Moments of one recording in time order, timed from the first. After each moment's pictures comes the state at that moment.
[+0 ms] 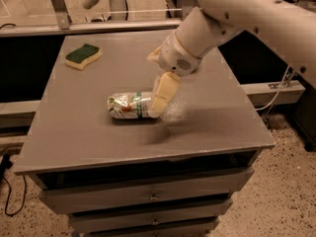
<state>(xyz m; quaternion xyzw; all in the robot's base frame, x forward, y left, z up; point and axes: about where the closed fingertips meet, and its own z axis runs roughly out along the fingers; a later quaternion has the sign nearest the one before) 0.556 0.008 0.886 -0.68 0.66 0.18 0.26</state>
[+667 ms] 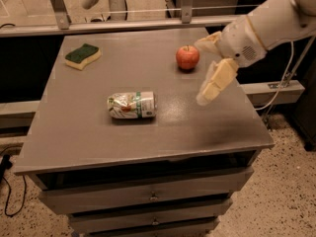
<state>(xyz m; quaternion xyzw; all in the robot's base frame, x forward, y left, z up) 0.547 -0.101 0.932 -0.62 0.69 0.22 0.32</state>
